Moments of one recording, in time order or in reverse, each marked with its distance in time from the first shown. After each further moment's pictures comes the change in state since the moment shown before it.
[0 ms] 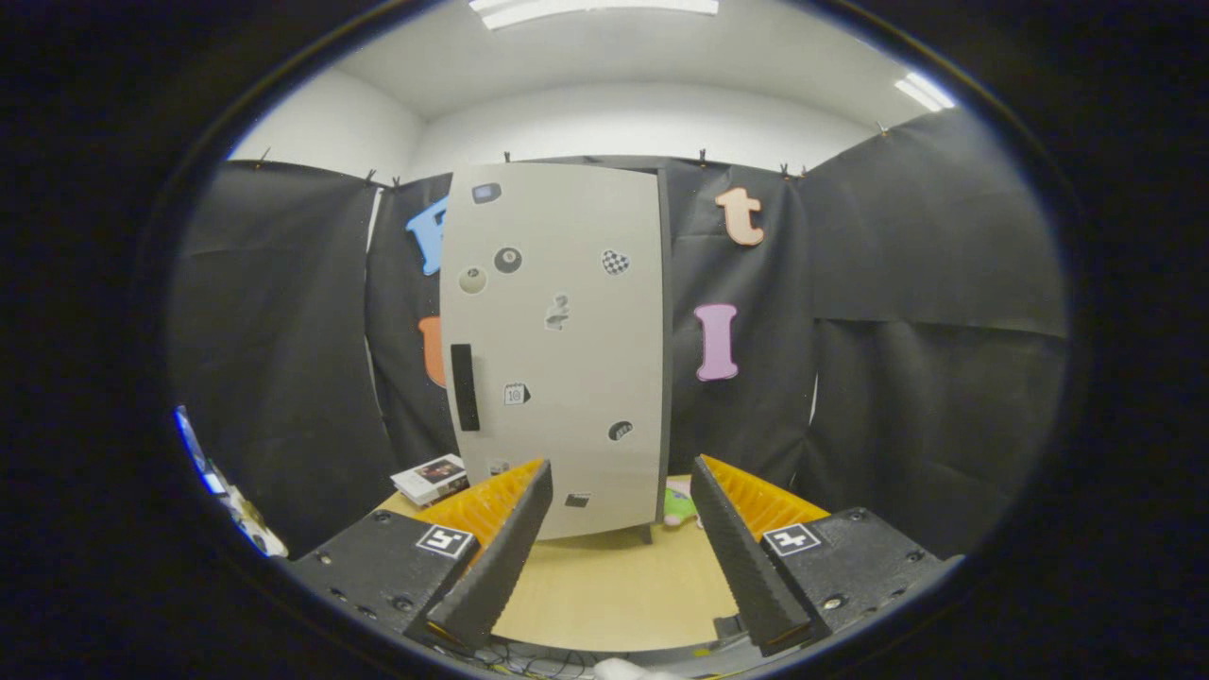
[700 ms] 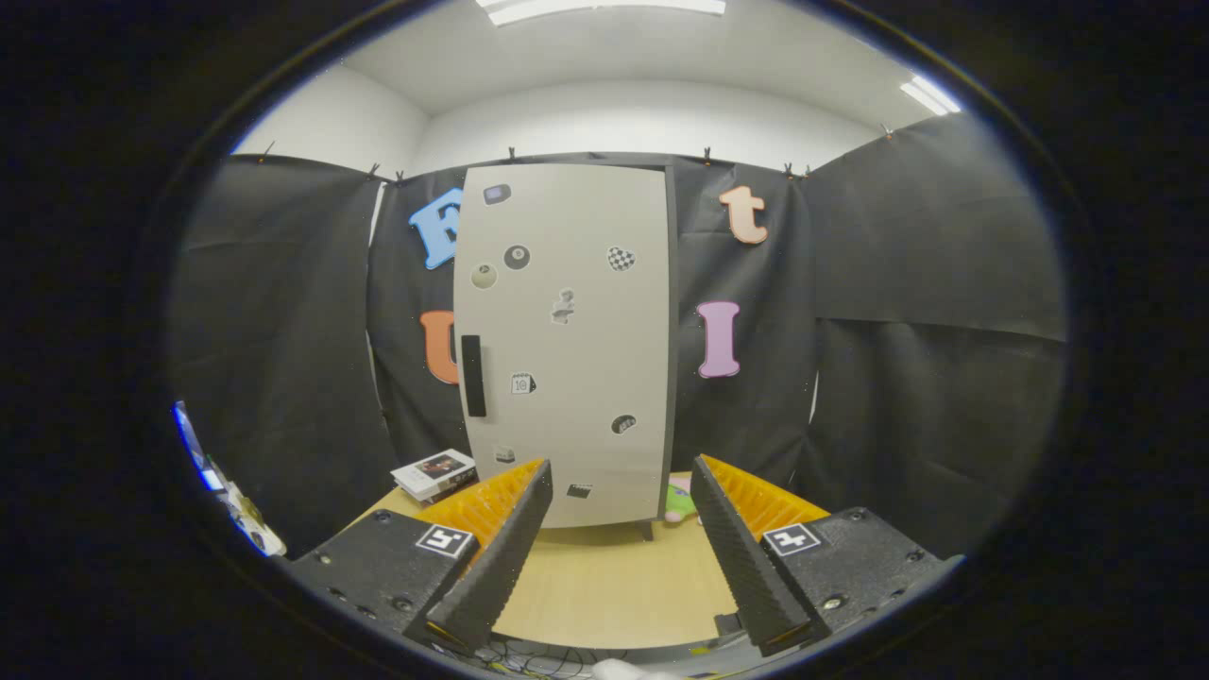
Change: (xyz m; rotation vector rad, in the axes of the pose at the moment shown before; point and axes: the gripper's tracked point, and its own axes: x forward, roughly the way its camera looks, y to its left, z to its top) arm 0.002 0.012 -0.003 0.004 0.005 0.008
